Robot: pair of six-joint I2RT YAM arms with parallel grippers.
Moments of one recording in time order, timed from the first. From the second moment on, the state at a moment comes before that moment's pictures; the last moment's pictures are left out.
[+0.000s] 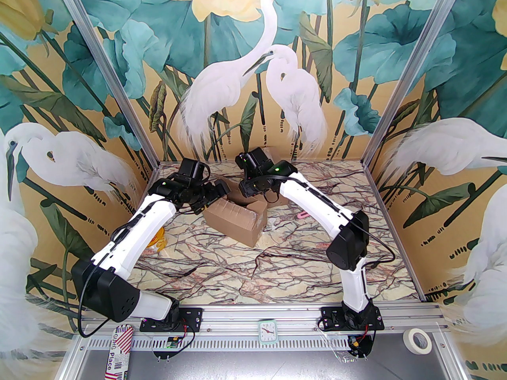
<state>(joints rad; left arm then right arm) -0.35 1.48 1.46 -0.95 0.10 -0.92 0.73 2.03 2.09 -0.94 0.05 0.09</state>
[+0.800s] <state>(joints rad) -0.40 1.72 1.73 -1.34 -0.09 -1.38 0.75 1.96 1.91 -0.76 -0.03 0.18</state>
